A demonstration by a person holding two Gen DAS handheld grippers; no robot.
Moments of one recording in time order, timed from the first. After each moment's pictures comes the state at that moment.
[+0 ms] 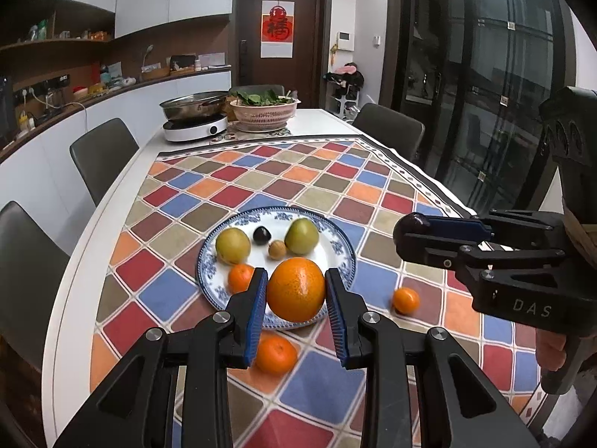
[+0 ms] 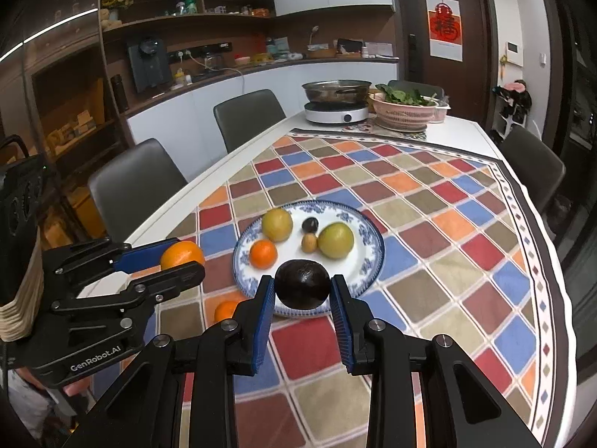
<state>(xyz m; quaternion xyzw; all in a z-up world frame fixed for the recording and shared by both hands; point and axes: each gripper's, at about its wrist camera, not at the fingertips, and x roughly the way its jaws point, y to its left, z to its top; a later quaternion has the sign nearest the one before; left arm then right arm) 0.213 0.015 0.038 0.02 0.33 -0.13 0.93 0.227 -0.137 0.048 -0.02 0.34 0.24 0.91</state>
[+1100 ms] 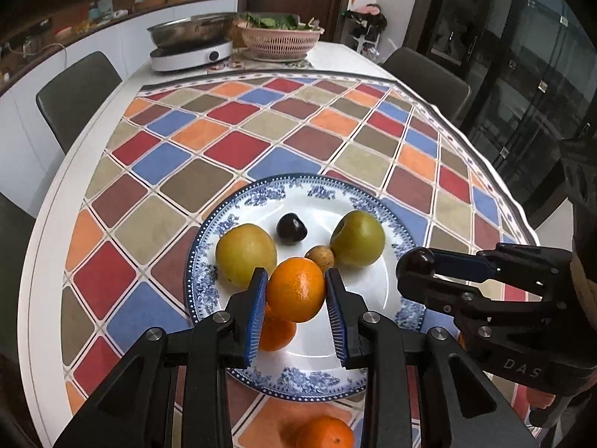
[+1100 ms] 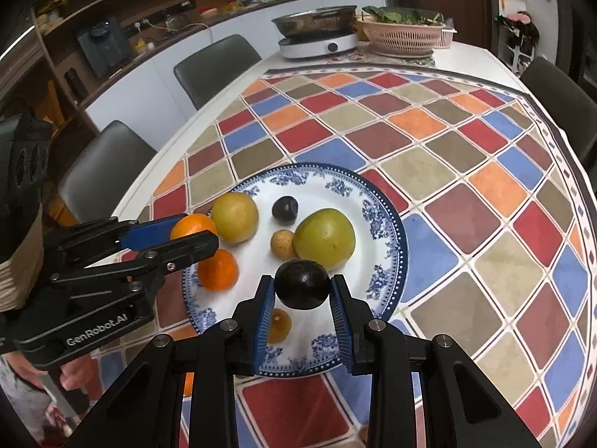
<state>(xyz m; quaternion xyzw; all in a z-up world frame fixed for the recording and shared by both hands) 0.355 0.029 -0.025 0.01 0.47 -0.13 0.88 0.355 -0.110 -0.021 0.02 0.47 0.22 0.85</state>
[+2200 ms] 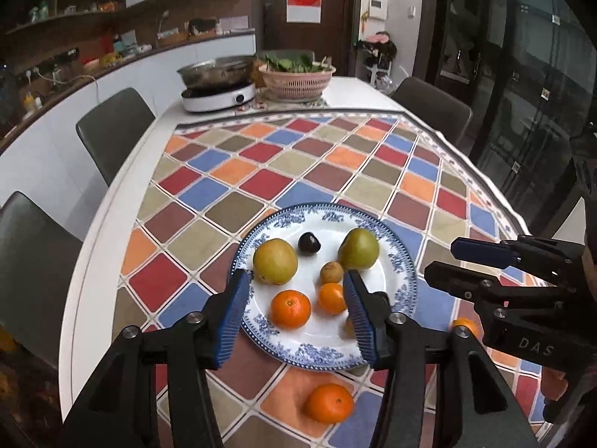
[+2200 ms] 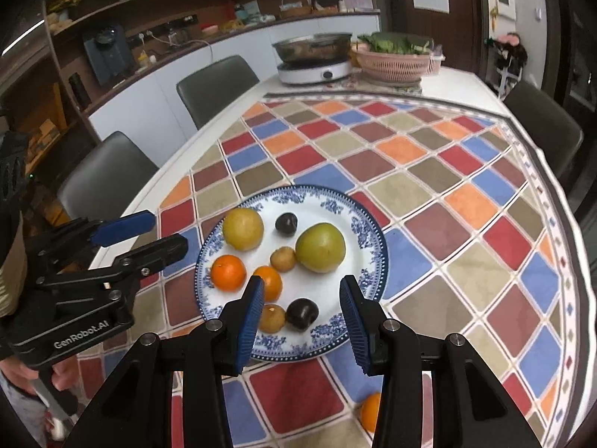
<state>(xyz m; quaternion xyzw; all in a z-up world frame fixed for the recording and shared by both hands) 0.295 0.038 0.033 0.03 0.40 -0.09 0.91 0.319 -0.119 0.019 0.00 0.43 0.20 0.88</state>
